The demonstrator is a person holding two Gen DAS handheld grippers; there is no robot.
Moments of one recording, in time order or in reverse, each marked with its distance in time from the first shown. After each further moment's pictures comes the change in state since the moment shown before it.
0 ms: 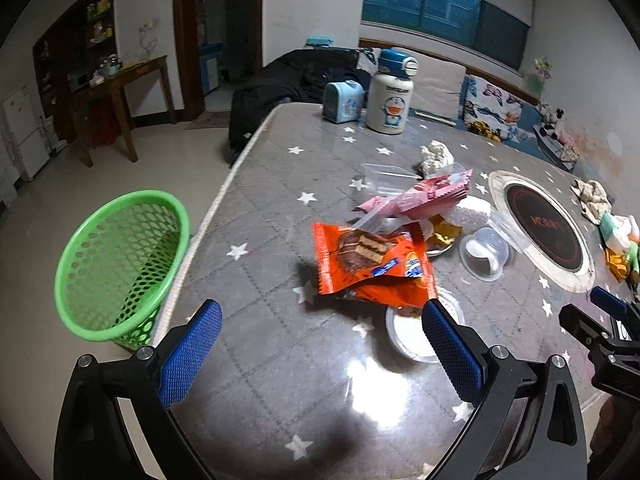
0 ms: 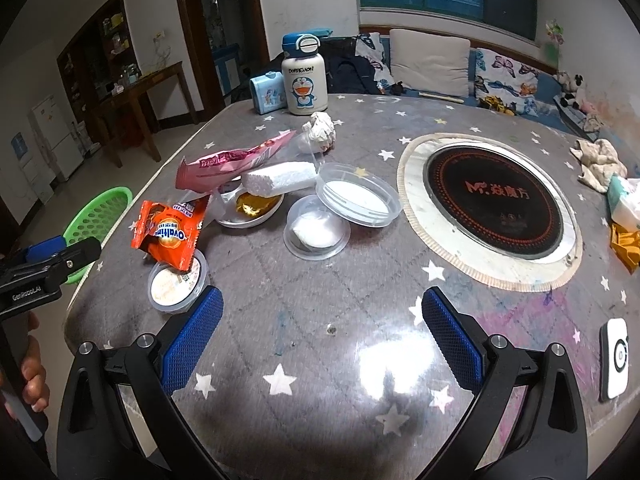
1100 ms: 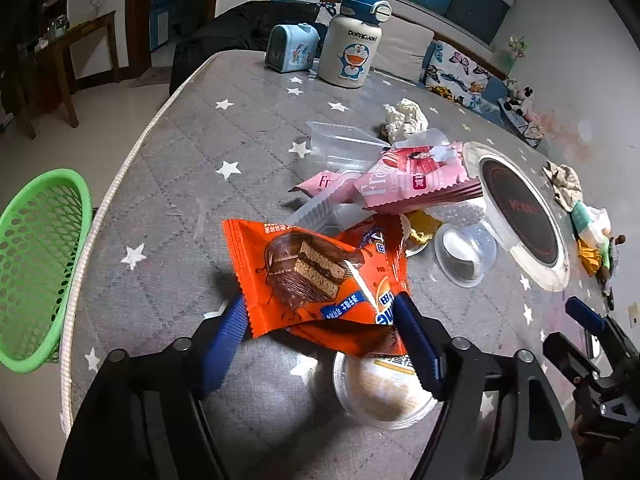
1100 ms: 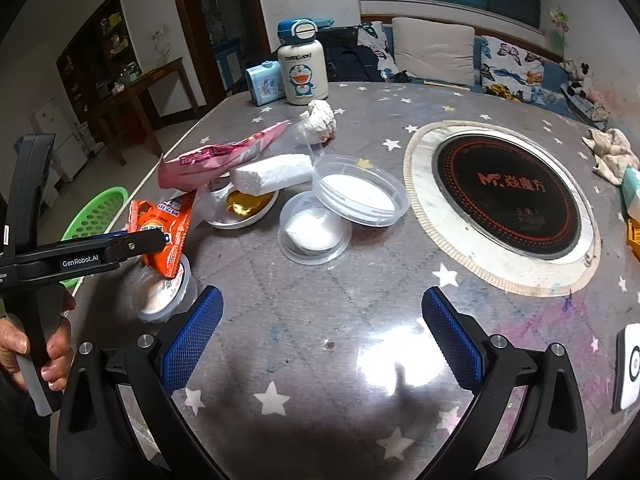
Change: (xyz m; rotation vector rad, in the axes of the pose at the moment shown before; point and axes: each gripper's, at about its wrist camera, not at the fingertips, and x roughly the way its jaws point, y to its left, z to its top) left arm 0.086 -0.019 0.026 -0.011 0.184 -0.212; right arm 0.026 -0.009 0.005 0.016 0.034 0.038
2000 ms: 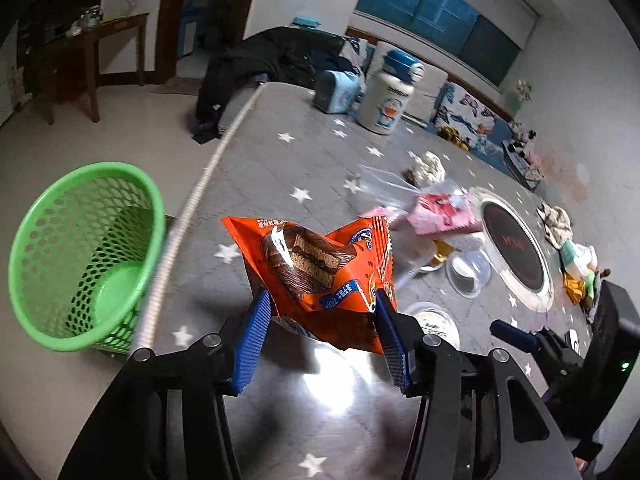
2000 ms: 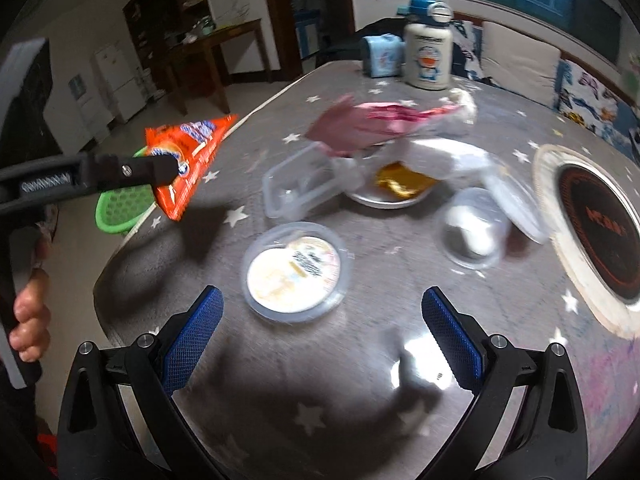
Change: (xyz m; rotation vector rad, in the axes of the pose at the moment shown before) left arm -0.075 0.064 -0.019 -0.100 -0.117 0.000; right arm 0.035 0.103 -0.005 -0.217 0.079 0.174
